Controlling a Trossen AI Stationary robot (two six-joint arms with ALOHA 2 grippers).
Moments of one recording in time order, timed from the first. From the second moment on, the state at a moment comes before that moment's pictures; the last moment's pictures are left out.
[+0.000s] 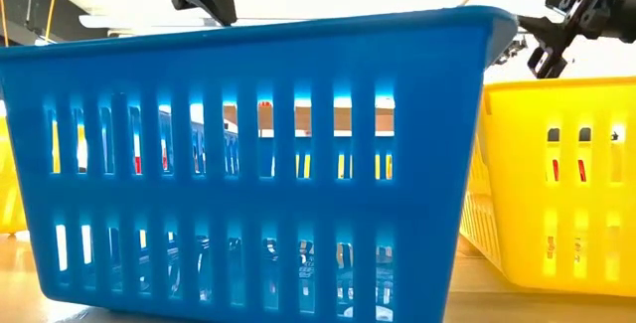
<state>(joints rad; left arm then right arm) 0.44 1.37 1.54 -1.20 -0.10 -0.37 -0.02 0.05 0.13 0.05 -0.05 0.70</state>
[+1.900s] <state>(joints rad) 0.40 1.31 1.42 -1.16 -0.12 -0.31 0.99 1.09 0.62 -0.35 0.11 2.26</state>
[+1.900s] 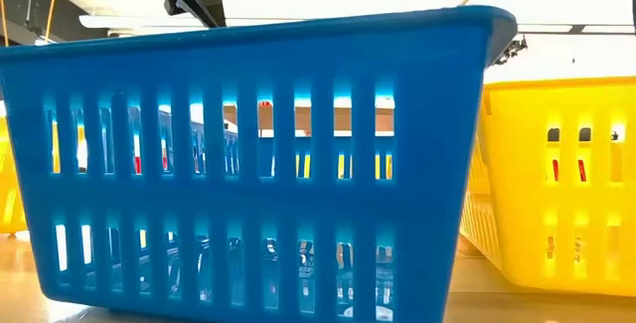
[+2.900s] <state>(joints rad) 0.40 1.31 1.42 -1.16 -0.12 -0.35 1.11 1.47 0.82 -0.55 0.00 2.38</state>
